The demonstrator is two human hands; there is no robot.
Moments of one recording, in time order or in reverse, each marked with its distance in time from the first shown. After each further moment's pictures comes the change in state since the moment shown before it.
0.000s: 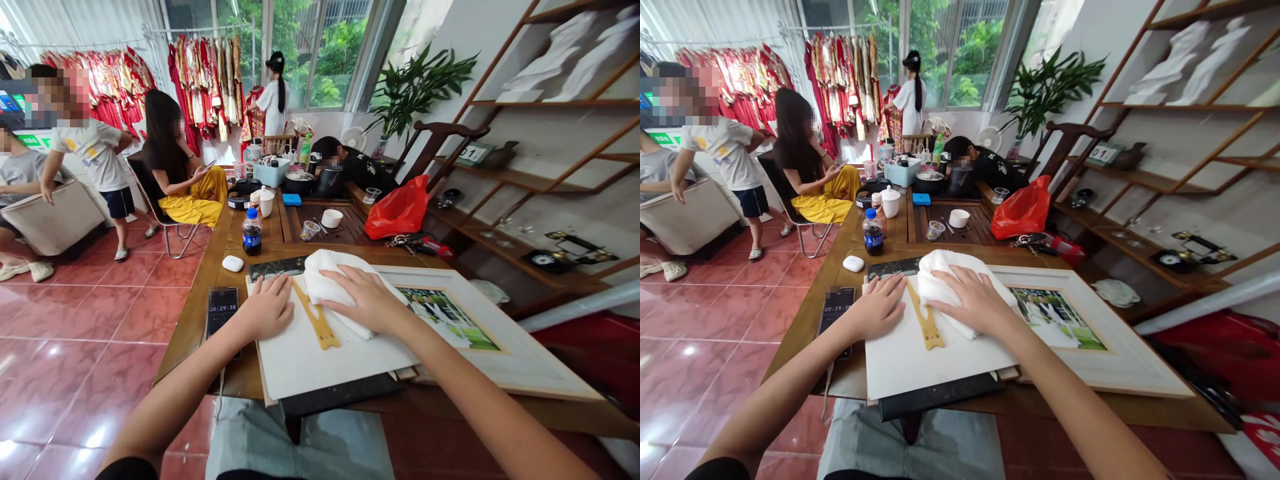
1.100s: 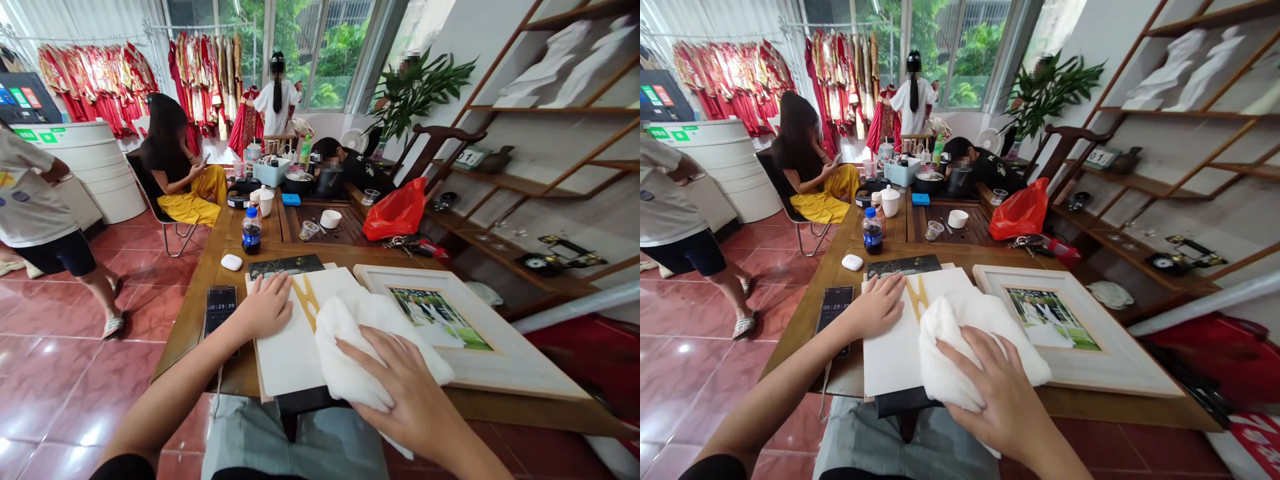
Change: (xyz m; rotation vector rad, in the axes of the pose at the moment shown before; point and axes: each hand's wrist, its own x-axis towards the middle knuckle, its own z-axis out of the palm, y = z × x) left_hand 0.000 0.003 -0.001 0.023 -0.018 -0.007; right_hand -0.119 -0.041 0.007 -0.059 0.250 -0.288
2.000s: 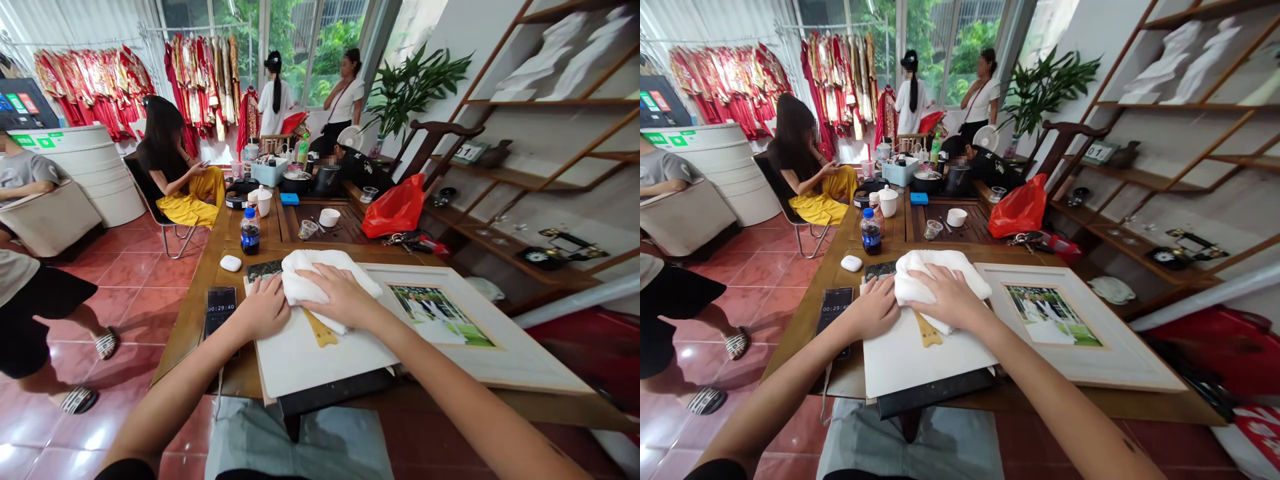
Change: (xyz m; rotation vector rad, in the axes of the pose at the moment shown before) left_hand -0.001 -0.002 0.003 -0.032 0.082 0.041; right_hand 0.130 0.044 0.030 0.108 -0.299 0.234
